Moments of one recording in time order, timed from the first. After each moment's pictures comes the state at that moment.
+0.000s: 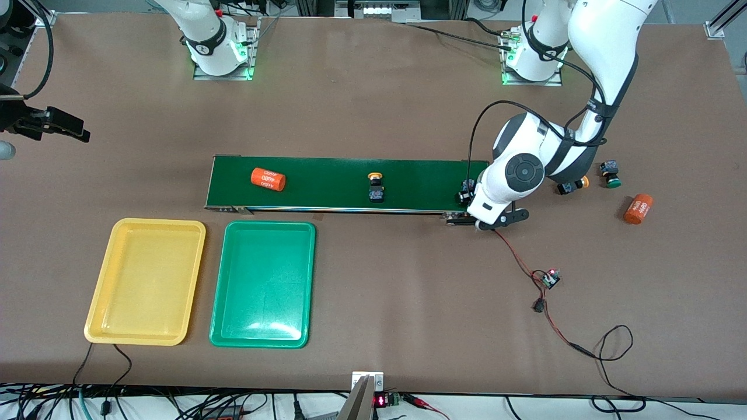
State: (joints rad) left arm -0.11 0.46 -0.31 -1.94 0.04 2.16 -0.72; right arm -0.05 0.01 -0.06 -1.66 0.00 1.54 -0.06
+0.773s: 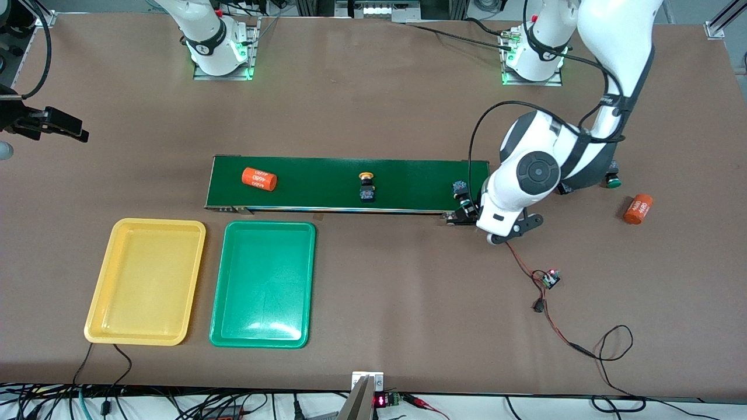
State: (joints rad) left arm -0.11 0.46 -0.31 -1.70 0.04 1.99 -0.88; right arm -0.05 0.01 -0.06 -1.66 0.00 1.54 -0.06
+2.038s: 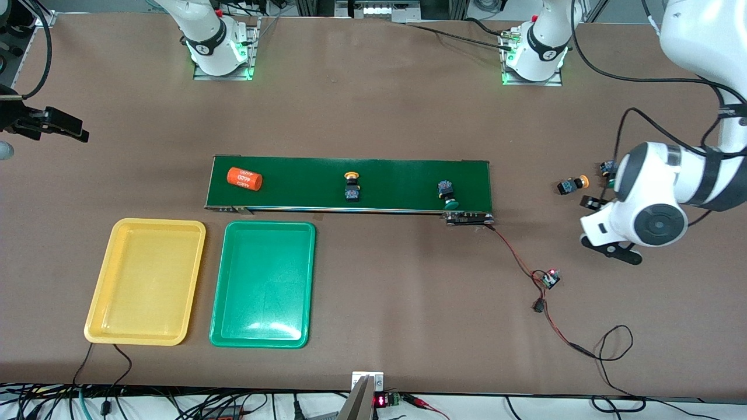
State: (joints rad) left arm 0.24 0.53 -0.29 -1.63 0.45 1.69 0.24; right arm -0.05 0.01 -0.06 -1.66 0.00 1.54 -0.06
